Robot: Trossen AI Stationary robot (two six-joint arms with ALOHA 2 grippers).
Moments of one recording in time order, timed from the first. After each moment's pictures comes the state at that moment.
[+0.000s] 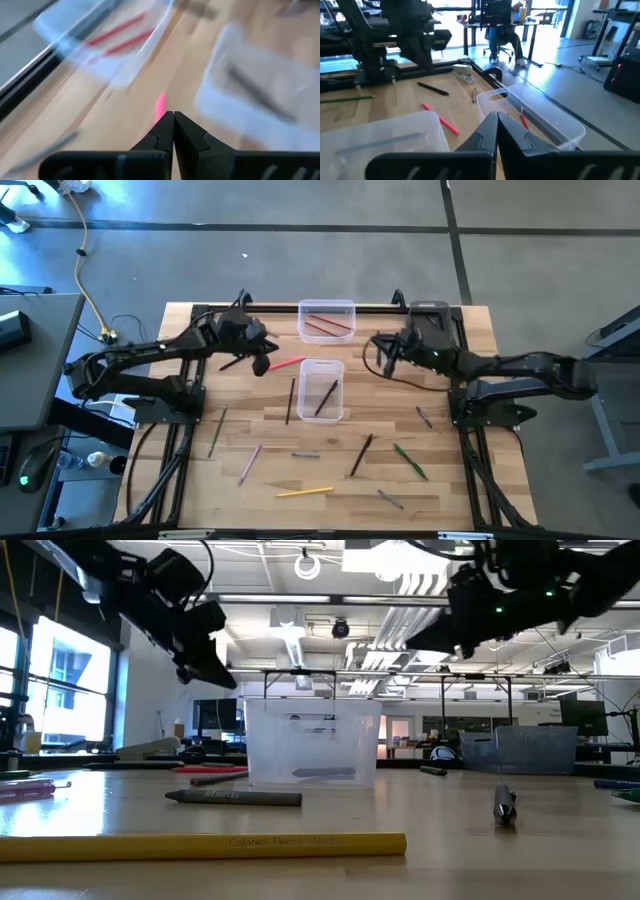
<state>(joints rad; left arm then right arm) 0.69 1.12 0.61 -0.20 0.18 0.04 -0.35 1.02 0.37 0.53 0.10 -0.01</state>
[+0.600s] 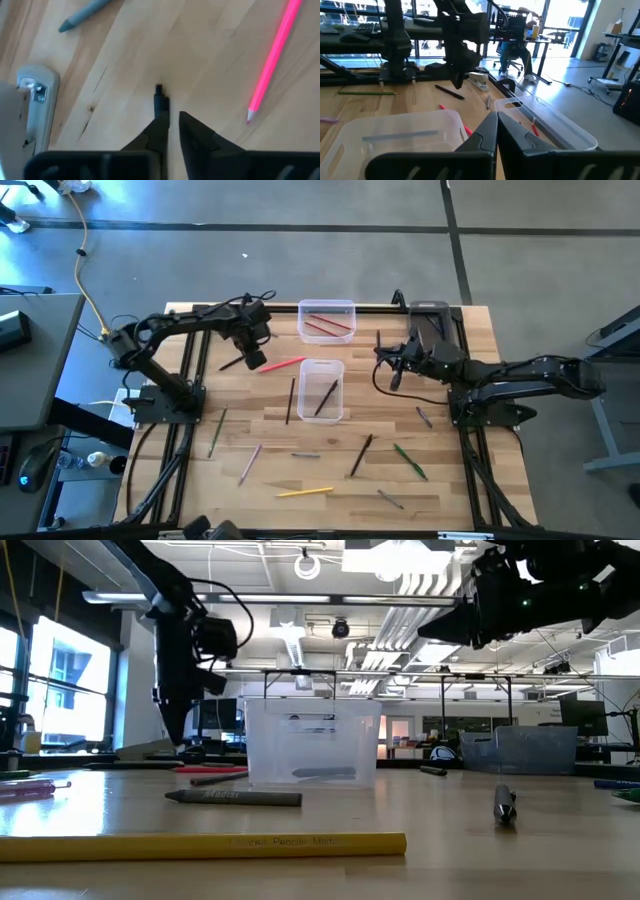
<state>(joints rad) 0.82 1.56 0.92 -0.81 -0.09 0.17 -0.23 0.92 0.30 0.56 0.14 -0.11</state>
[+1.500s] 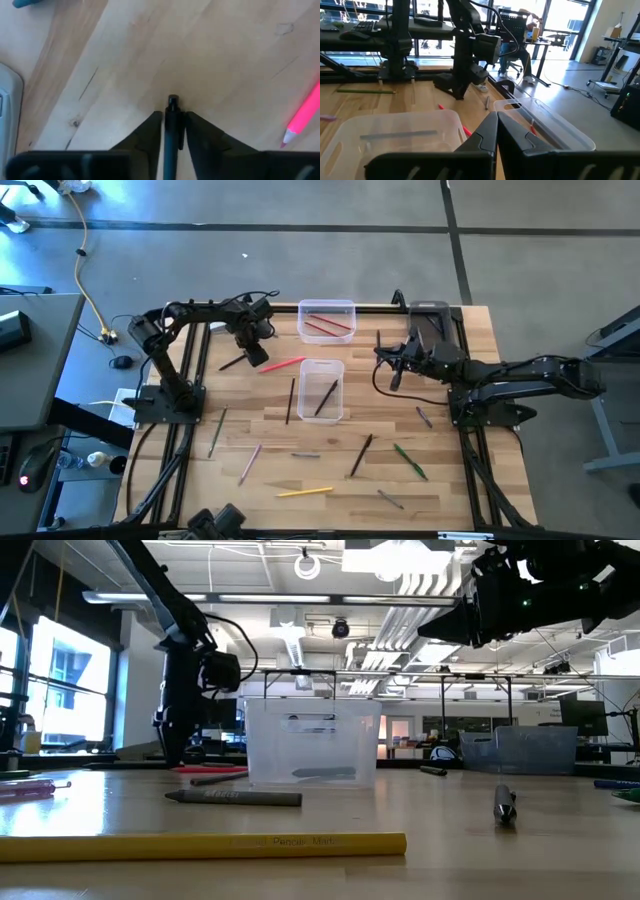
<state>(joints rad) 0.91 1.77 0.96 -0.78 -0.01 0.19 -0.23 0.92 0.30 0.56 0.14 -0.13</state>
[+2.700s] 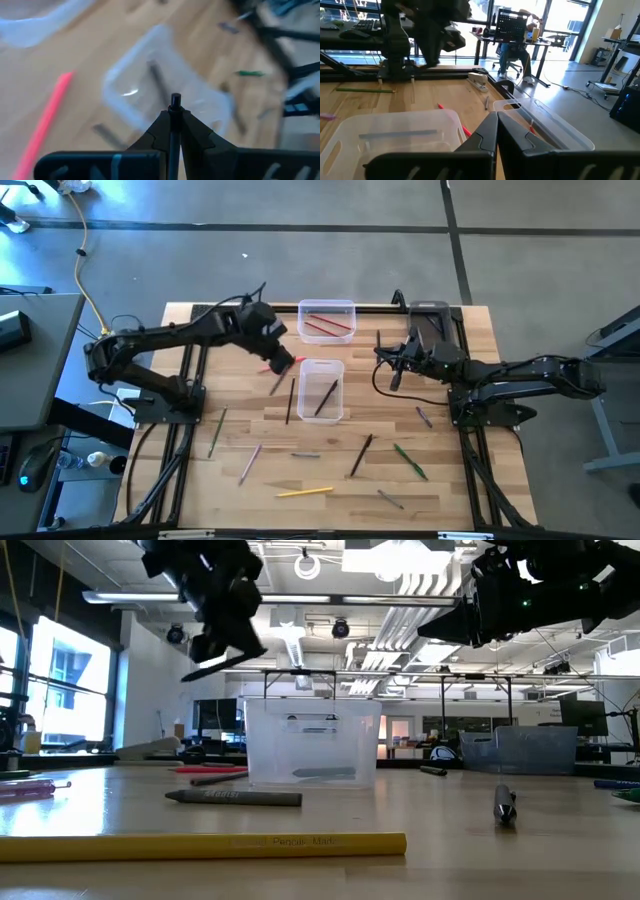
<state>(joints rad) 0.51 1.32 1.00 -0.52 0.32 -0.48 -0.23 0.92 0.30 0.56 0.14 -0.13</state>
